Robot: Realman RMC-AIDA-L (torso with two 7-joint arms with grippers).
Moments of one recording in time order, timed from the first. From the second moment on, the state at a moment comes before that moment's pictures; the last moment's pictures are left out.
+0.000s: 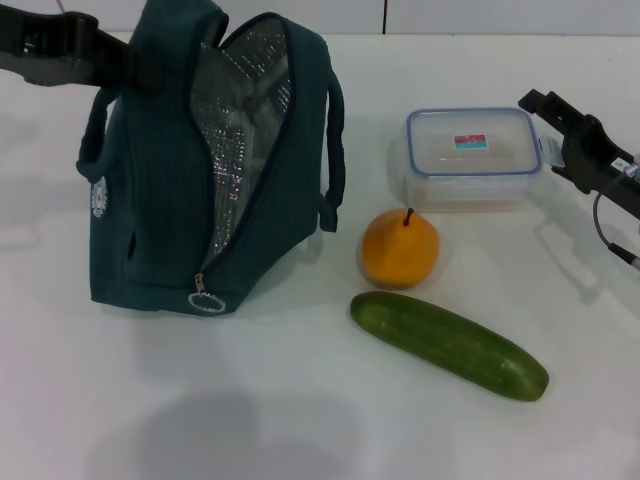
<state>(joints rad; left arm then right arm) -0.61 -1.89 0.73 1.29 2.10 1.88 -2.72 0.70 2.03 -0.99 0.04 -0.93 -1.06 1.71</state>
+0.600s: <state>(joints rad) -0.61 -1.89 0.73 1.29 2.10 1.88 -2.72 0.66 2.03 -0.99 0.00 -0.92 -1.07 1.68</state>
